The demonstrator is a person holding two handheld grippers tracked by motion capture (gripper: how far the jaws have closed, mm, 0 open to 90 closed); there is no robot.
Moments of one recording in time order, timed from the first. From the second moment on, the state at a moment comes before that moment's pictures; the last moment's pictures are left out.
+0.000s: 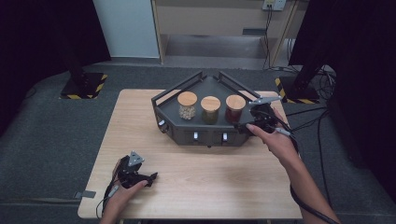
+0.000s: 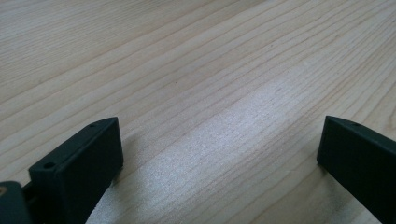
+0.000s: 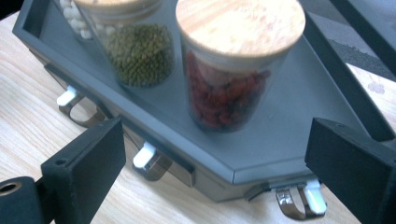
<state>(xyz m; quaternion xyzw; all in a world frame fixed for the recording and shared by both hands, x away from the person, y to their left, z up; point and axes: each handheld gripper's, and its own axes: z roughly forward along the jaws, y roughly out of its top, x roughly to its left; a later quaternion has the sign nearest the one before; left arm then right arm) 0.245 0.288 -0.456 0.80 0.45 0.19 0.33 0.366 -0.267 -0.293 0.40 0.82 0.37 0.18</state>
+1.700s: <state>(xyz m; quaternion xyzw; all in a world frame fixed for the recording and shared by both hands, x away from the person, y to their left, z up) 0.245 0.288 -0.456 0.80 0.45 0.19 0.33 0.318 -0.284 -0.338 0.41 0.82 0.37 0.17</state>
